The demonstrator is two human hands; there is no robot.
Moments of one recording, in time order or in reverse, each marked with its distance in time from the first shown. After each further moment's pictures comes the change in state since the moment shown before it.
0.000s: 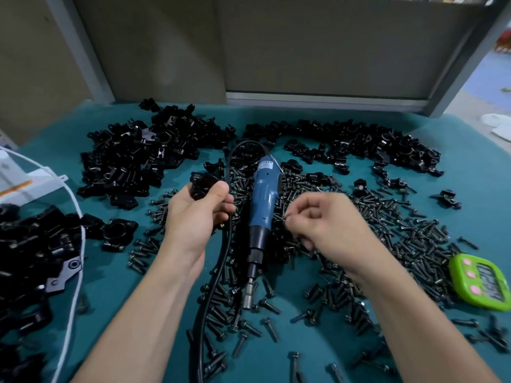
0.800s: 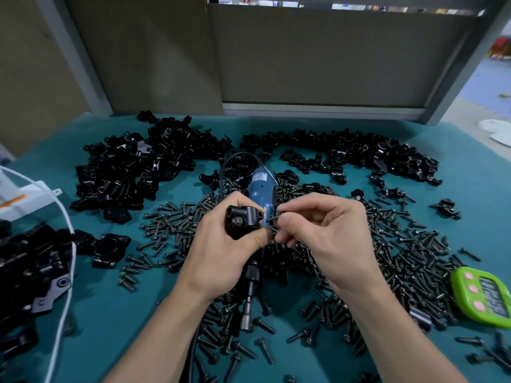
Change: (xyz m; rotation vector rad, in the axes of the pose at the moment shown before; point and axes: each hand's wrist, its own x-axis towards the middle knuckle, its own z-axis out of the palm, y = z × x) left_hand -0.014 -0.012 0.015 0.440 -0.405 0.485; right_hand 0.003 0.008 0.009 0.569 0.143 -0.427
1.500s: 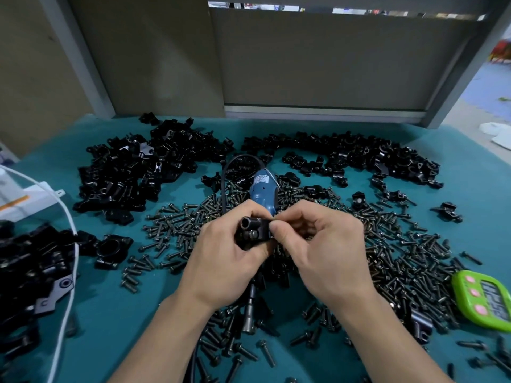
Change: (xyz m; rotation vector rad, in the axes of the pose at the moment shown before) left_hand -0.008 0.011 0.000 0.169 -0.021 0.064; right_hand -0.011 0.003 0.011 -0.515 0.074 -0.148
